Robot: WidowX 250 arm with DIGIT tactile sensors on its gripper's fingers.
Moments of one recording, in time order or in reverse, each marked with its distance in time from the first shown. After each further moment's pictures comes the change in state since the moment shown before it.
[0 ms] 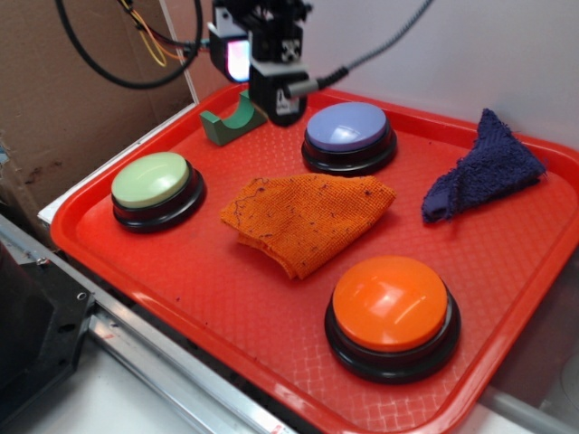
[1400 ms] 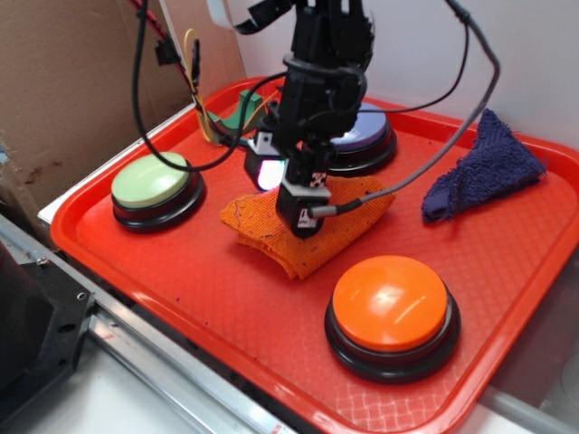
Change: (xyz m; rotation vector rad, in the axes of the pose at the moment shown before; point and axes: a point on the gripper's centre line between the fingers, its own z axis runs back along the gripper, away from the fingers) arm 0.022 0.013 -0.089 -0.072 0.166 -0.030
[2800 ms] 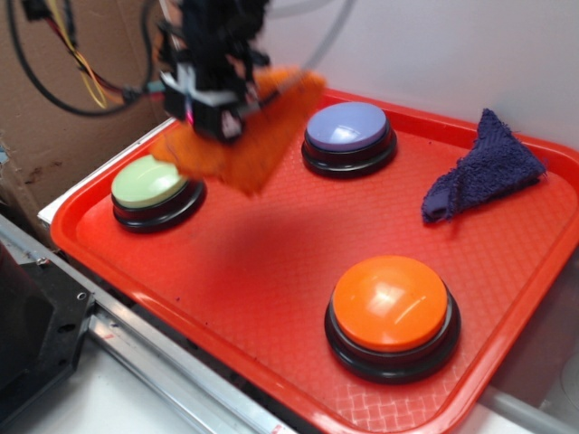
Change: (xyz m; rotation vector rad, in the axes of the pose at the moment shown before) arm -0.079 0.016 0.080 0.047 -0.186 0.442
